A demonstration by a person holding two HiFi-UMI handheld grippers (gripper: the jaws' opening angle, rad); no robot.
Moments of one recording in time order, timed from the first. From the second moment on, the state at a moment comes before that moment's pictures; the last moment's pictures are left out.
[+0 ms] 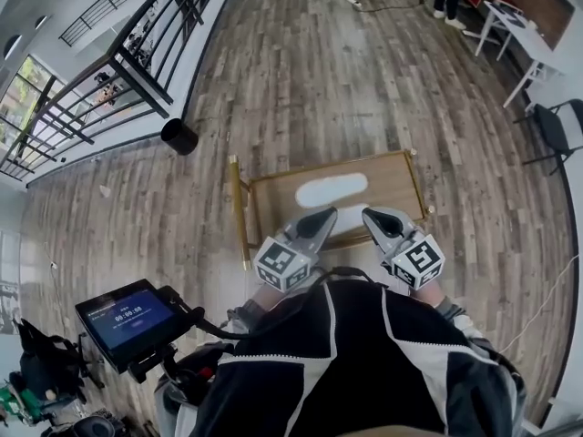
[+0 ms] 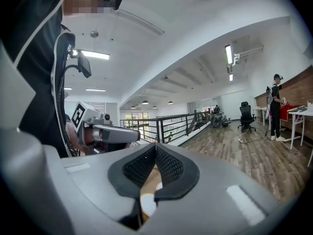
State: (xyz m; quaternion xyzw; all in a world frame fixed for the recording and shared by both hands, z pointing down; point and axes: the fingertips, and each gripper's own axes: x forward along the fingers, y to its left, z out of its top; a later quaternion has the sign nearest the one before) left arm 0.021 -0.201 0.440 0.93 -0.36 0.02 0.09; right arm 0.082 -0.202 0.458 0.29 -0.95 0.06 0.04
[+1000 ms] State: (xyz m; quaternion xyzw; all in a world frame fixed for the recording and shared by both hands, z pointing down) left arm -0.014 -0.252 0.441 0.88 -0.46 0.00 0.11; right arm 0.032 -0.267 0.461 0.16 -0.98 0.08 0.08
